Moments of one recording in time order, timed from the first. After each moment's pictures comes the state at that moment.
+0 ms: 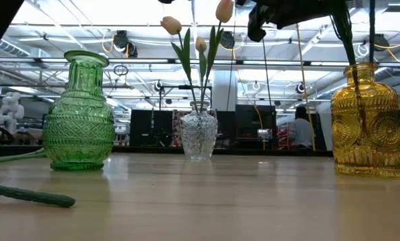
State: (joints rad) left arm -0.27 2.17 1.61 0.52 -0.50 -0.12; right arm 1.04 1.16 0.55 0.66 1.33 -0.15
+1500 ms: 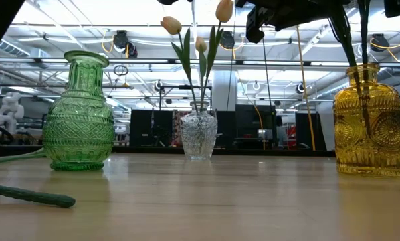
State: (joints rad) left arm -0.27 2.17 1.61 0.52 -0.52 -0.11; right arm 0.97 1.16 0.55 0.30 1.25 0.17
